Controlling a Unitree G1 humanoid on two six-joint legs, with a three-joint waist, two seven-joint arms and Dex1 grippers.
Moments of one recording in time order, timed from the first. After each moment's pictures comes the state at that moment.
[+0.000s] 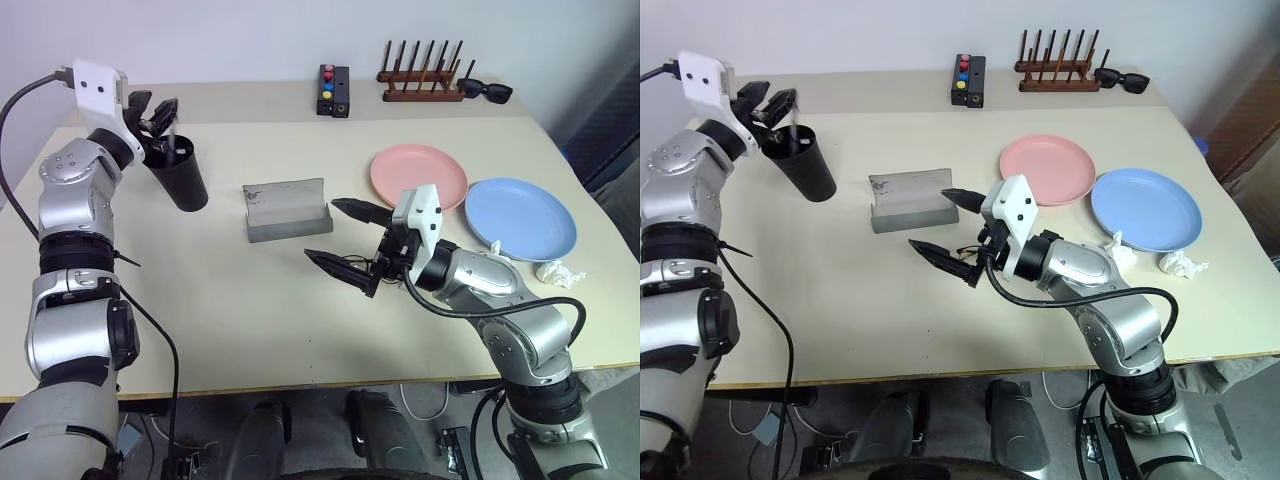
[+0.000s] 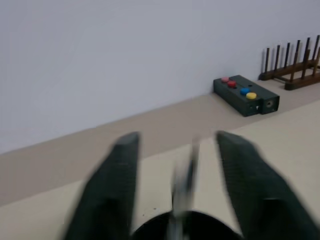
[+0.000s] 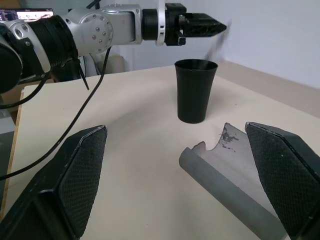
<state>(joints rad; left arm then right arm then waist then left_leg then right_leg) -0.99 0.64 0.22 0.76 -0.21 0.09 -0.58 -0.37 -0.42 0.11 -0.53 0.53 0.58 0.65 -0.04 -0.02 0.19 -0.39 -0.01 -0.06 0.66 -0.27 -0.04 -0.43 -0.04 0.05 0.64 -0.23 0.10</state>
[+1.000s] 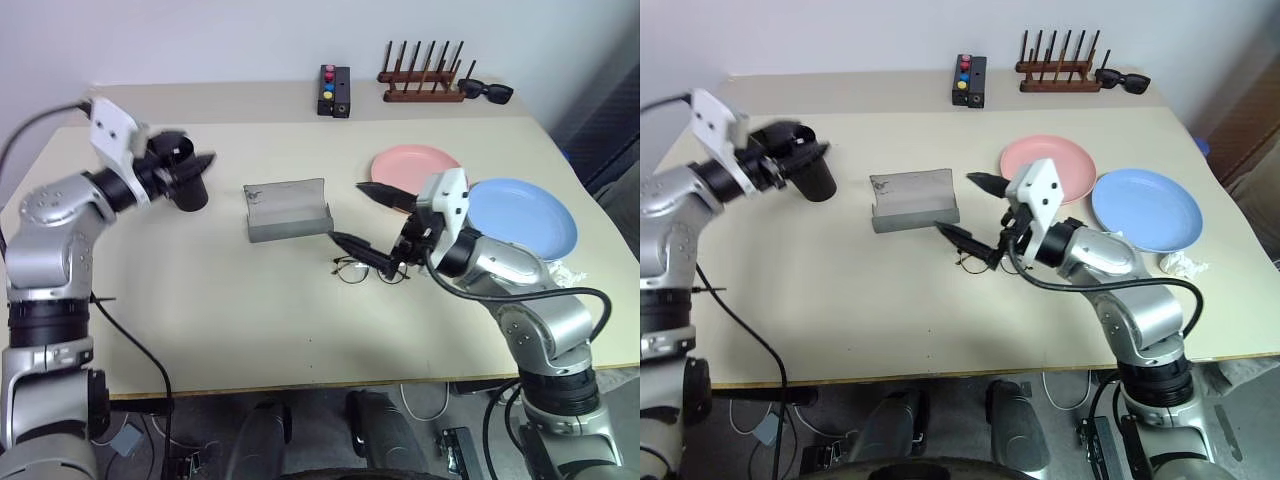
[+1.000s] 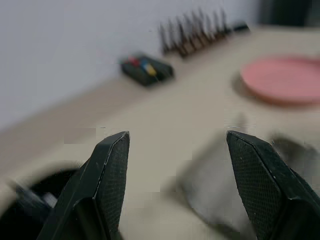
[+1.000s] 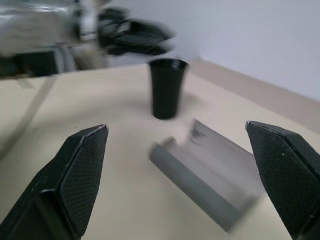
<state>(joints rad) -0.52 0.74 0.18 0.01 -0.40 0.45 -0.82 -0.39 -0.50 0.01 -0.48 0.53 0.56 0.67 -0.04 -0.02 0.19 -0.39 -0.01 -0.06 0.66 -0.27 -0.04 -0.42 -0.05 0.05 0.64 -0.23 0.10</state>
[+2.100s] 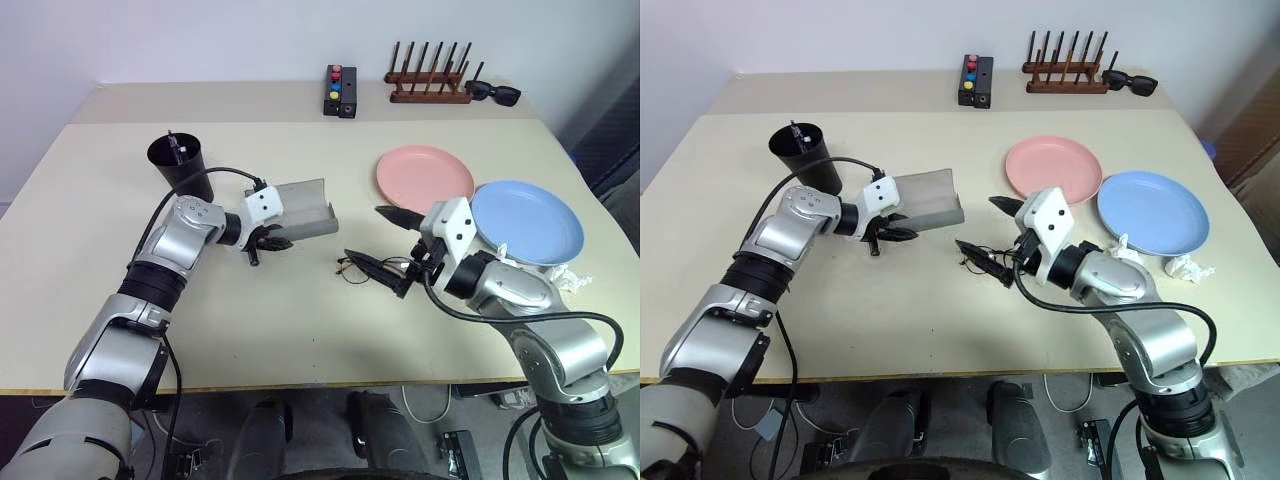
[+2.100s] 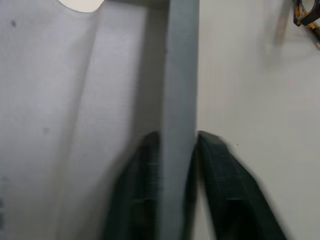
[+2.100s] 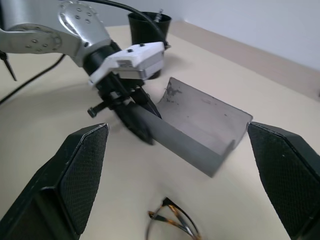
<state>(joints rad) -0.85 0.54 -0.34 0.52 -0.01 0.29 -1.10 -0.25 -0.54 0.04 -0.56 0.48 0.56 0.59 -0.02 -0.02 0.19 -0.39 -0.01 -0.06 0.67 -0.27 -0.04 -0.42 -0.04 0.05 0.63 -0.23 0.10</state>
